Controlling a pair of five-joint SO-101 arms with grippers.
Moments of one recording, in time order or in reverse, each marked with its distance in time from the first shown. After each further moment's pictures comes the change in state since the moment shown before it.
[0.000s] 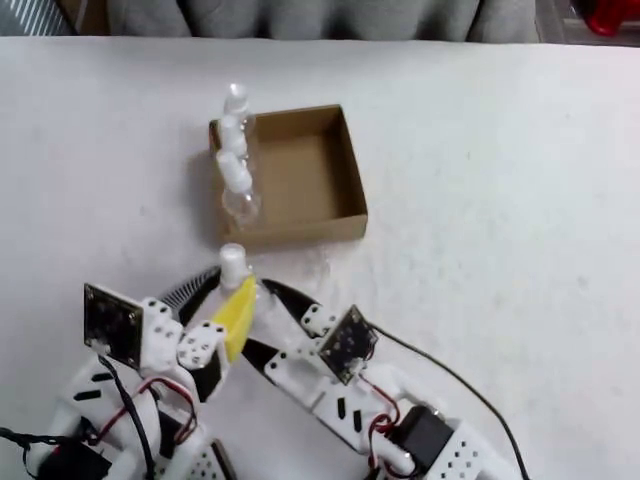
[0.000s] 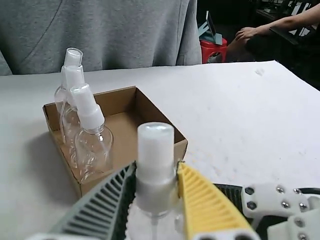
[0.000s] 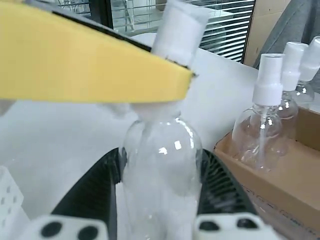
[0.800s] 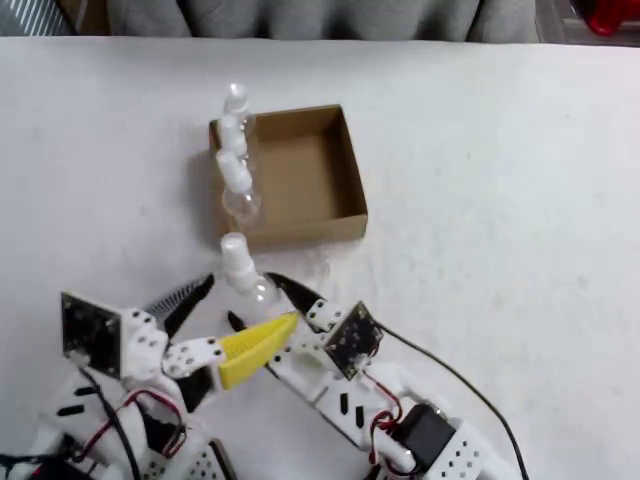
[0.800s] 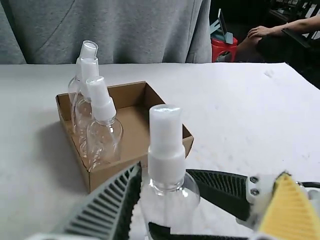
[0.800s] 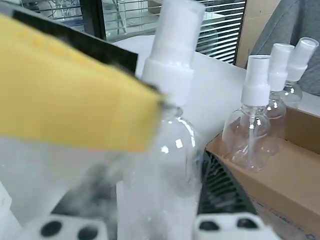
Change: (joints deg) left arm -3.0 0.0 -6.0 6.2 1.5; right arm 1.8 -0.1 0.0 0.0 -0.1
